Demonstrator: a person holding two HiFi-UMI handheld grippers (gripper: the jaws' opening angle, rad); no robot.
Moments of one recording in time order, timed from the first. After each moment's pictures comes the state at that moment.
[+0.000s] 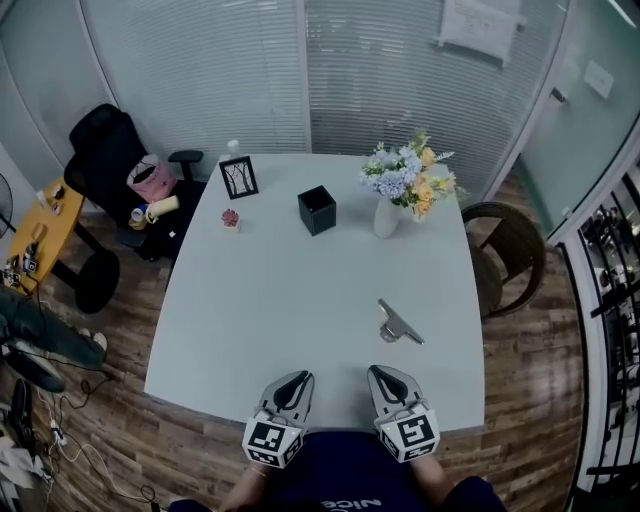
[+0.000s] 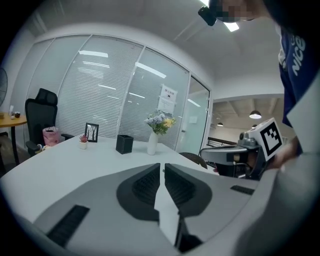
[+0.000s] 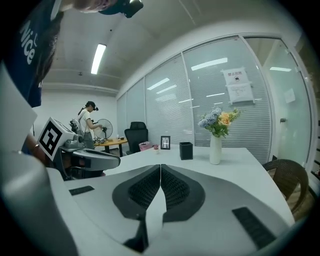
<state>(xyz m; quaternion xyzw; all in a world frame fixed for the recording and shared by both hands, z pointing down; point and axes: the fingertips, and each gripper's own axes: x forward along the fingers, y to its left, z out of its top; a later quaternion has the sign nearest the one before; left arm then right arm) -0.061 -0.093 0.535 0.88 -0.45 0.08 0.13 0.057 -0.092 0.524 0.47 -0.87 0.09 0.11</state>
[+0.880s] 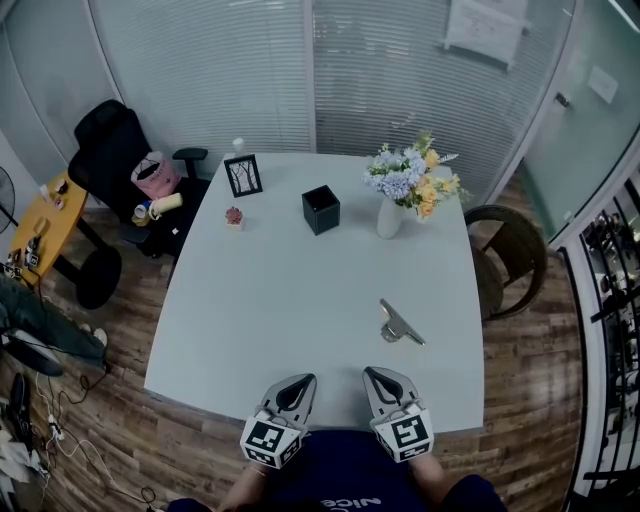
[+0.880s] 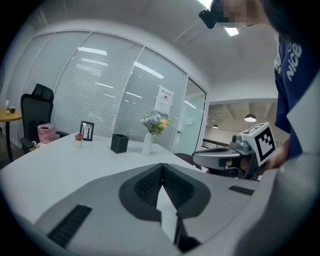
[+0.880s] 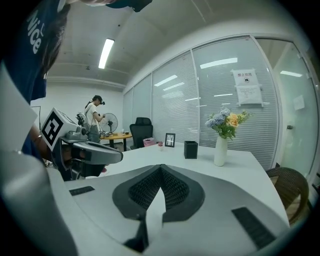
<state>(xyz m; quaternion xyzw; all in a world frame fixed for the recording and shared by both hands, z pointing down) -0.055 -0.083 0.533 0.89 -0.42 0.07 0.14 0.046 -0.089 0.527 0.45 -0.88 0.06 0.14</state>
